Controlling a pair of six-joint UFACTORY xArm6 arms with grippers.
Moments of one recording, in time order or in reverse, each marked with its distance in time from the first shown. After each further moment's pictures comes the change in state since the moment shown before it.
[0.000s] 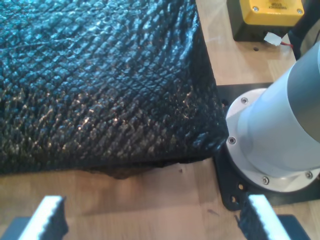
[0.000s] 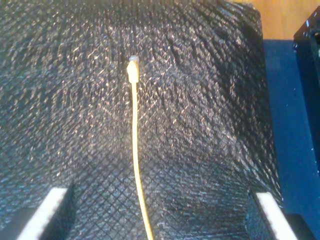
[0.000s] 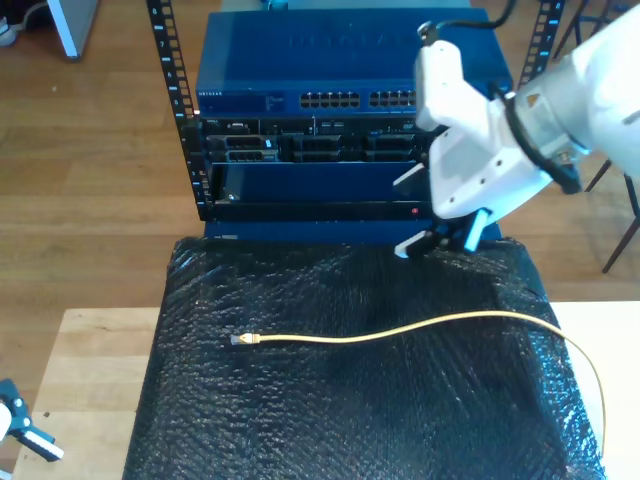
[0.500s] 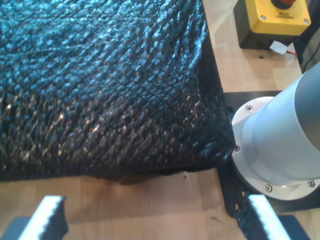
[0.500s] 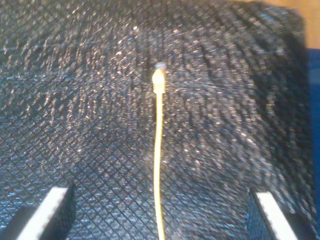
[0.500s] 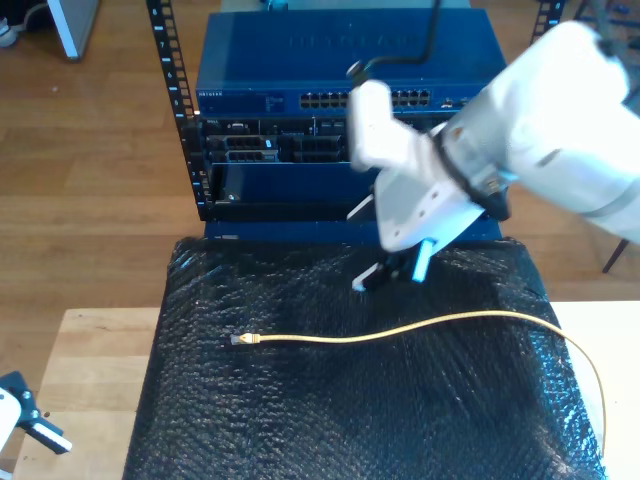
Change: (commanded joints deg) left arm -3.4 -0.4 0.0 -0.1 0.0 -2.8; right arm 8.0 4.9 -0.4 -5.1 -5.6 4.5
